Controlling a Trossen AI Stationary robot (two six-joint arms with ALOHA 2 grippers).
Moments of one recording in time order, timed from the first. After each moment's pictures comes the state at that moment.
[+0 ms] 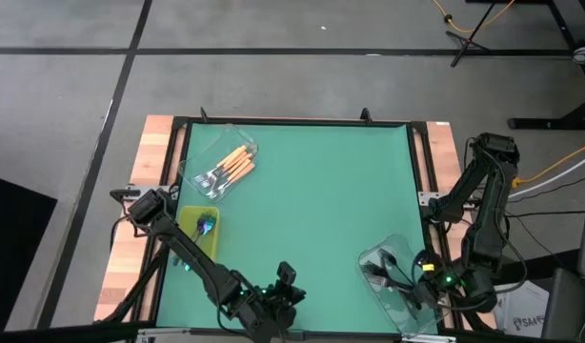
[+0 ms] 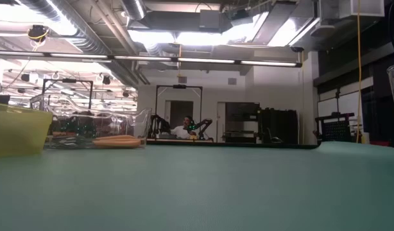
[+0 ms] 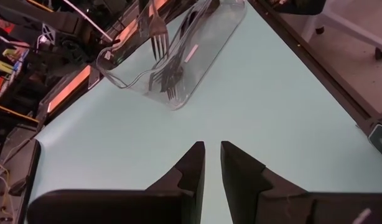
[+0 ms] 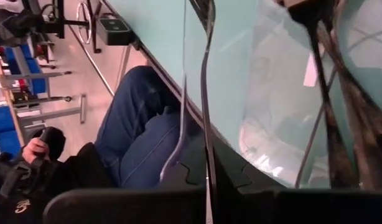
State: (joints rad) left arm -0.70 2.05 1.64 -0.37 -0.71 0.13; right arm 1.37 1.15 0.69 -0.42 0.53 2.18
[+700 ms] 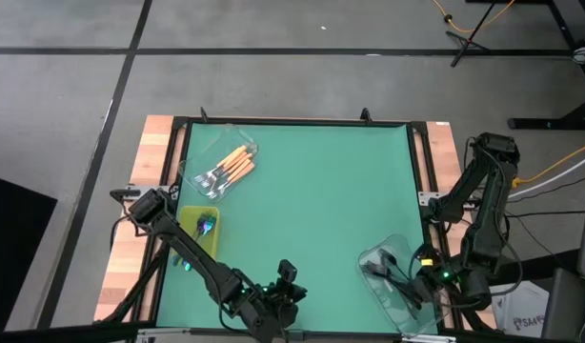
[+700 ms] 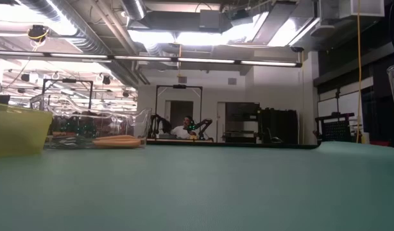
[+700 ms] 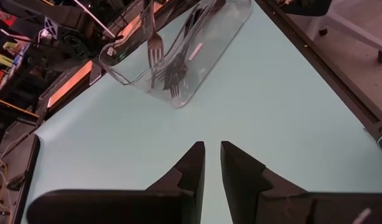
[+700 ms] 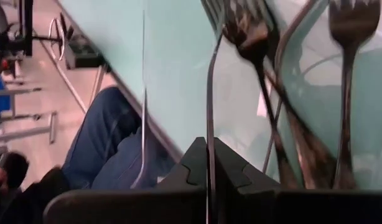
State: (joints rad) left arm -0.69 2.05 1.64 -0.37 -0.71 0.11; right arm 1.36 1.15 0.69 -0.57 0.53 2.22
